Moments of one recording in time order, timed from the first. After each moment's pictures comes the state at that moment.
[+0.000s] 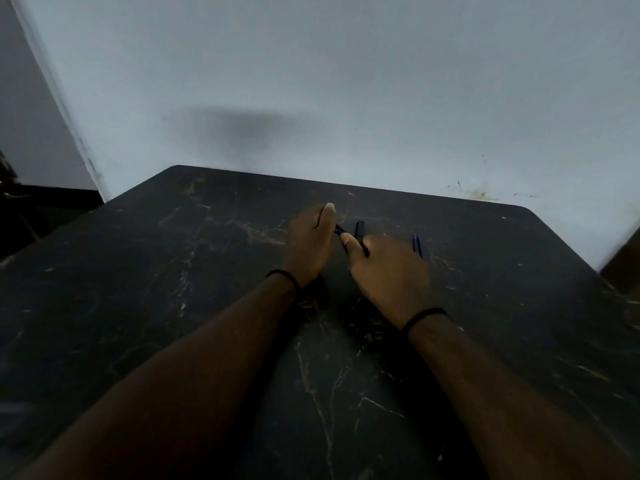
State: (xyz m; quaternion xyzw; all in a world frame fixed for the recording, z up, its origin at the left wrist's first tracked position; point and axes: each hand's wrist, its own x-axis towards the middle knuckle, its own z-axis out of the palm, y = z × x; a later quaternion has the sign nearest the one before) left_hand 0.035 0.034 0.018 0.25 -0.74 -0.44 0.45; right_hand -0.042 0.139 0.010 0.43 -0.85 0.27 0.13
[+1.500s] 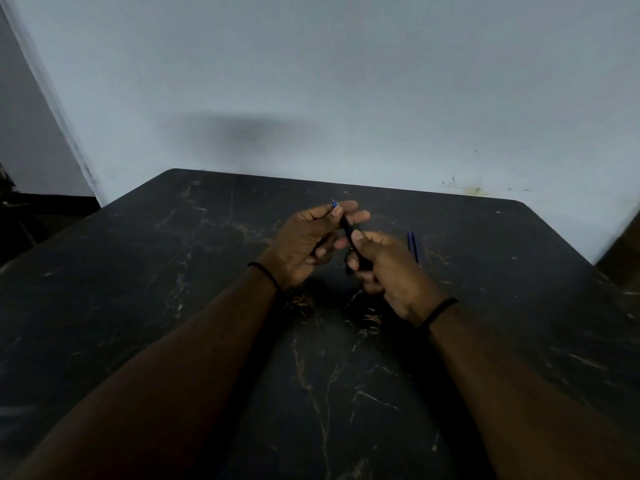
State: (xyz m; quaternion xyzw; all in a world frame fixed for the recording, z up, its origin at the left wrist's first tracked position) left_hand 0.049 0.027 0.021 0.08 -0.59 -0.76 0.26; right_hand -0.048 0.156 0.018 0.38 -0.59 0.61 -0.36
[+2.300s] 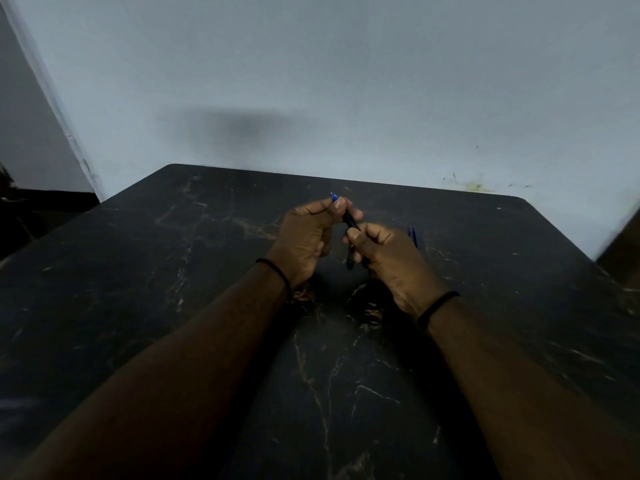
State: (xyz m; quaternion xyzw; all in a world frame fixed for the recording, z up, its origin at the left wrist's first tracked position) left_hand 0.042 0.037 0.020 0.12 -0.57 -0.73 0.35; right_hand -0.045 0.157 0.020 0.41 -0.63 0.61 -0.25
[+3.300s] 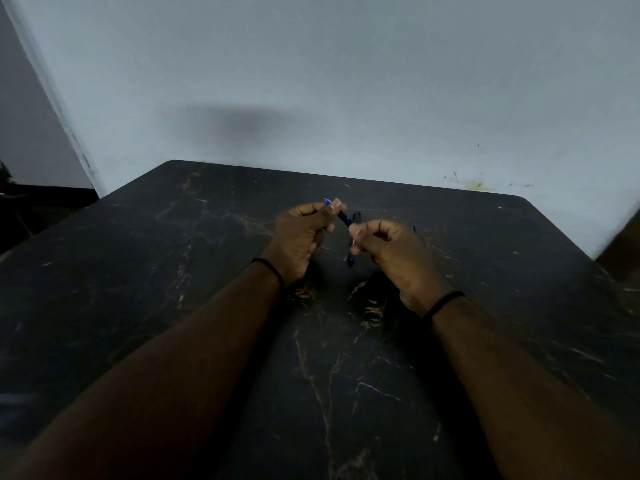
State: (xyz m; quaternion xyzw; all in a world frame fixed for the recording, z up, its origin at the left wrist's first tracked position) left_hand 0.051 0.023 0.009 0.17 -0.58 -0.72 0.34; right_hand -0.050 0.160 0.021 0.39 -0.66 0.61 -0.21
